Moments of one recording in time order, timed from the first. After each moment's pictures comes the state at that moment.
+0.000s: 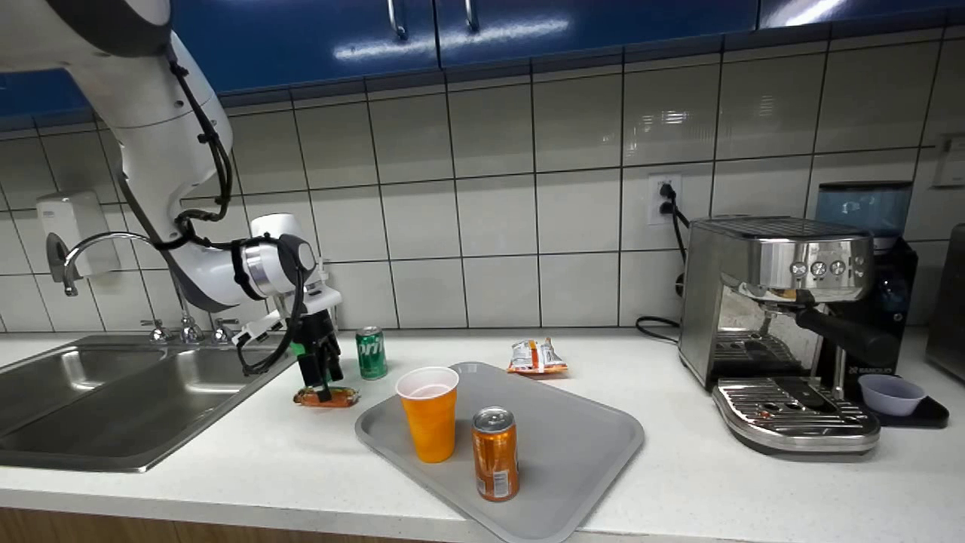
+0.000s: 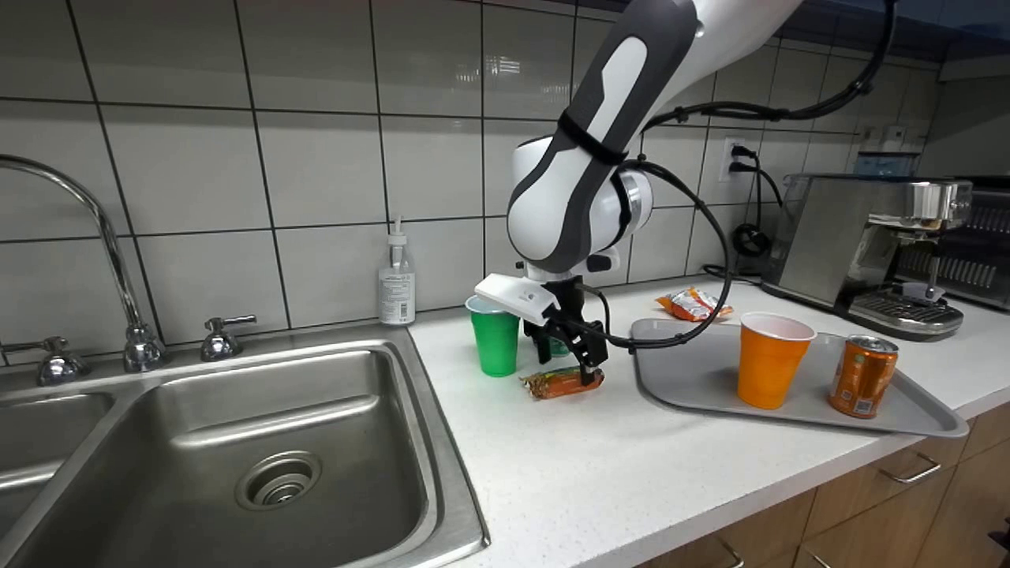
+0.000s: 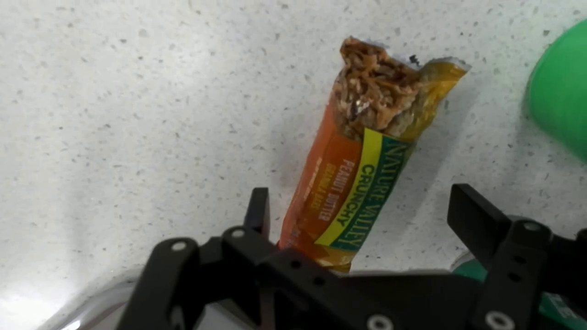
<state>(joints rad) 0.33 0.68 -0.08 -1.88 -0.19 2.52 1.59</state>
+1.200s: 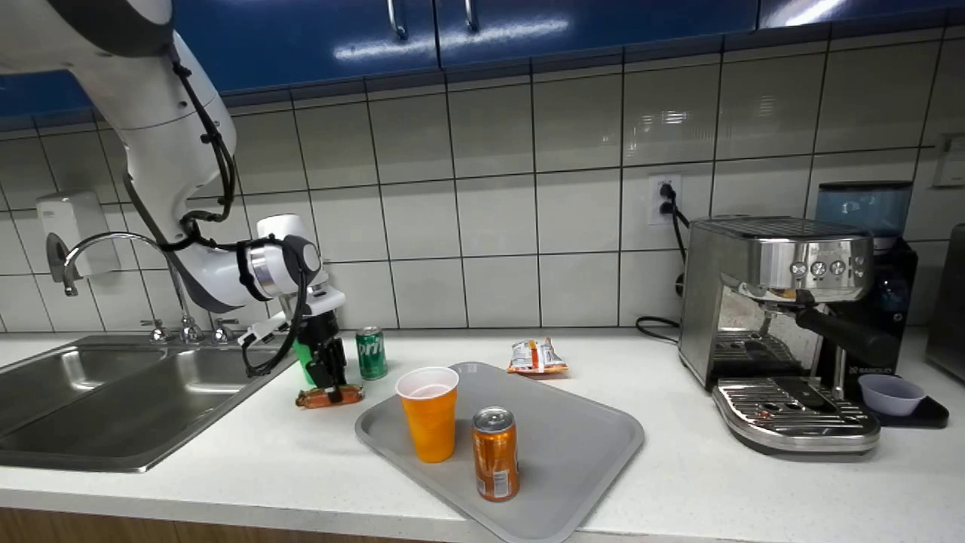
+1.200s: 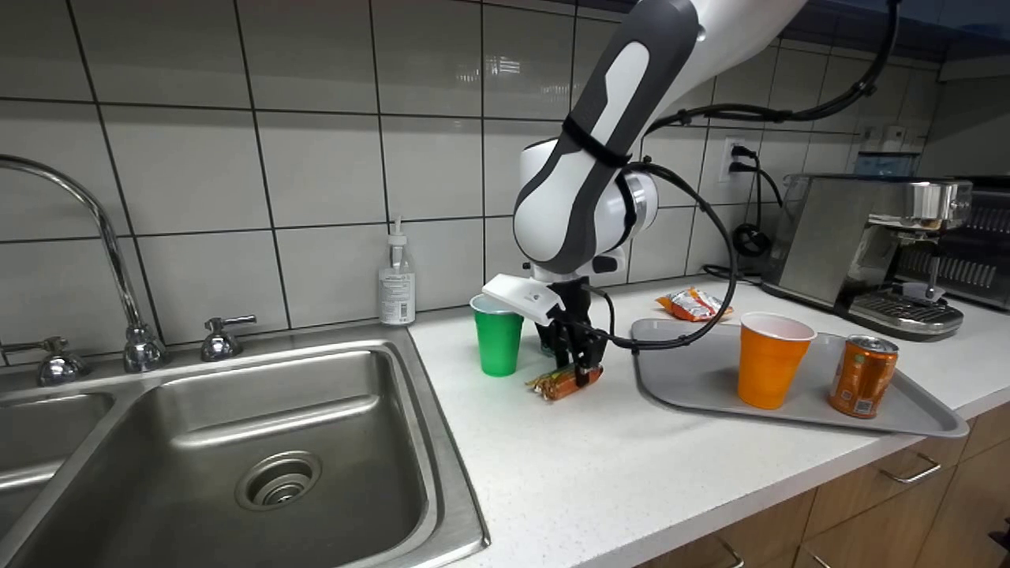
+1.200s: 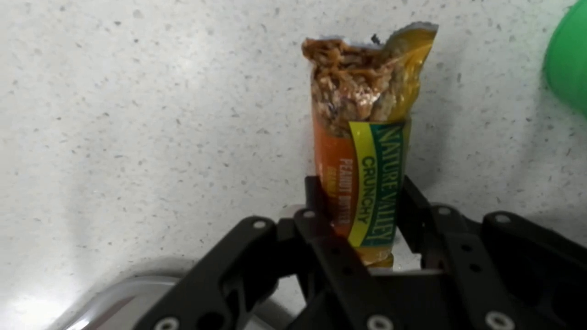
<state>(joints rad) 0.33 0.68 -0.10 -1.89 -0.18 2.52 1.61</state>
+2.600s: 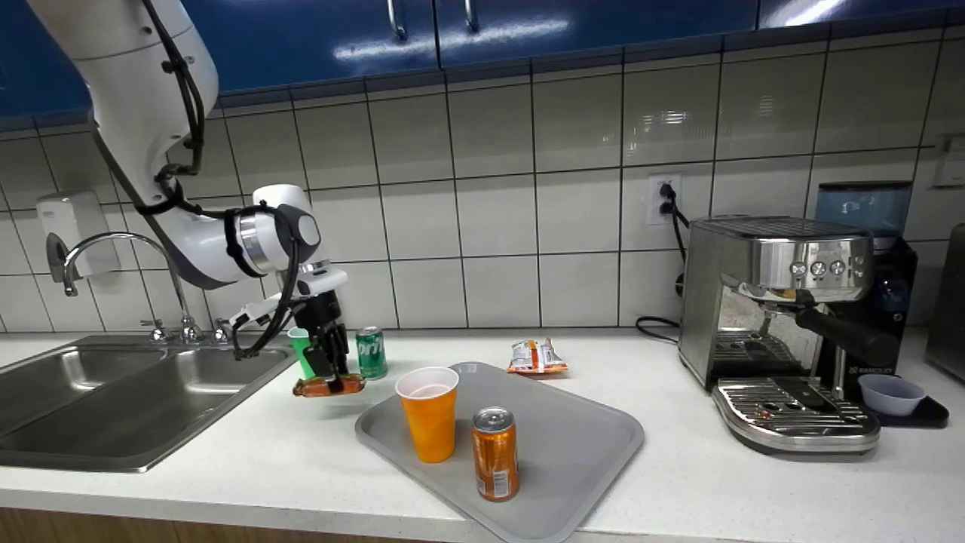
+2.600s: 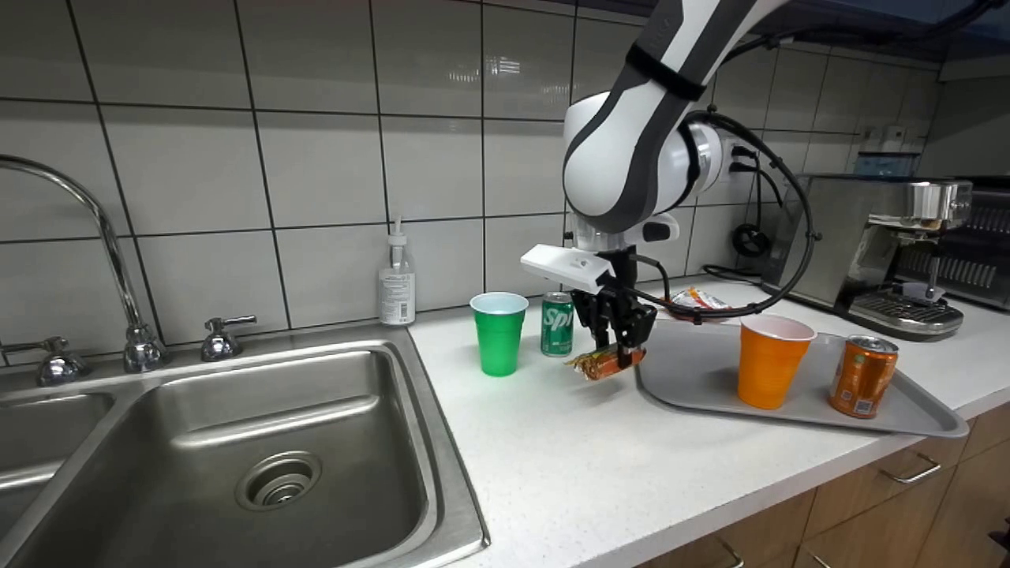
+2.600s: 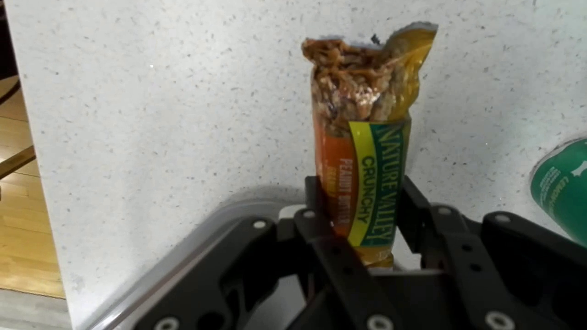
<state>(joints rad) 0.30 0.46 -0.12 -2.12 -0.19 2.52 1.59</state>
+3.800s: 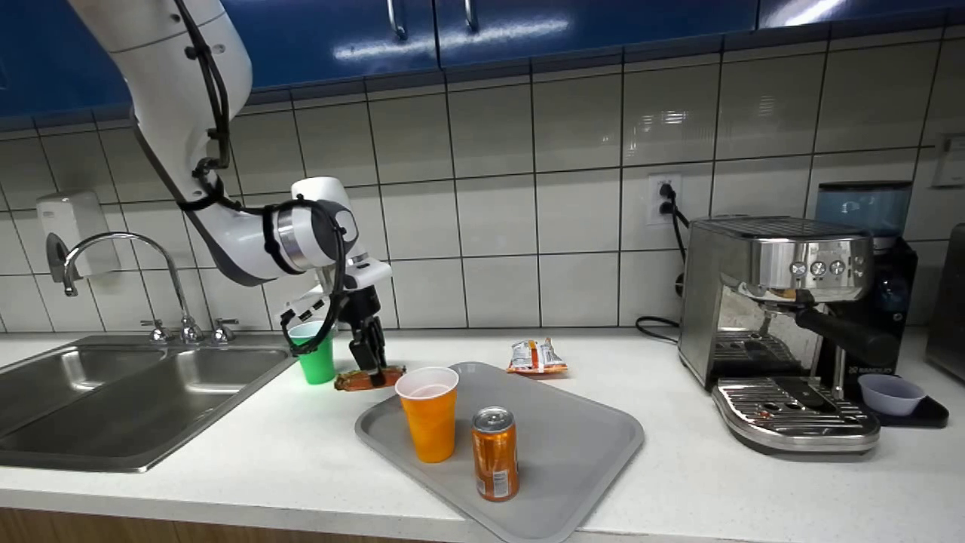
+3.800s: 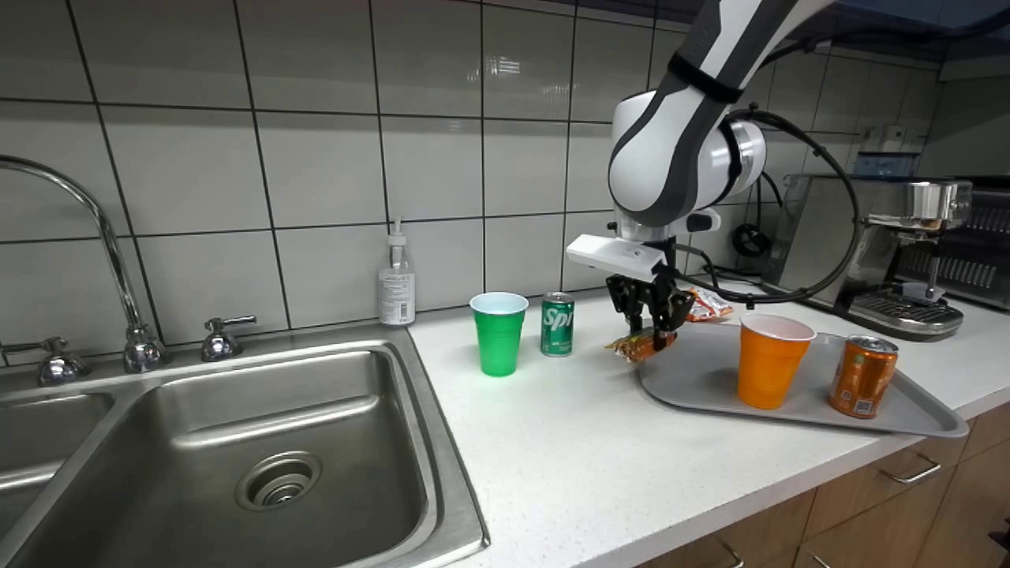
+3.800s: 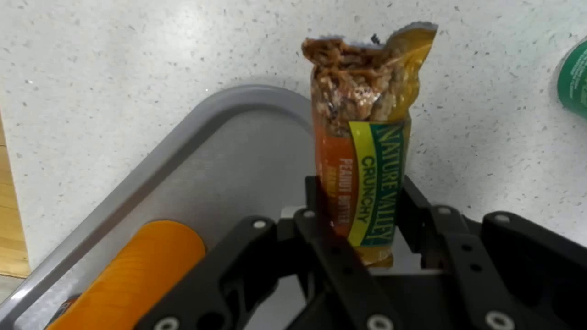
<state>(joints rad) 0.22 0.45 -0.16 -2.13 -0.20 2.59 1.43</state>
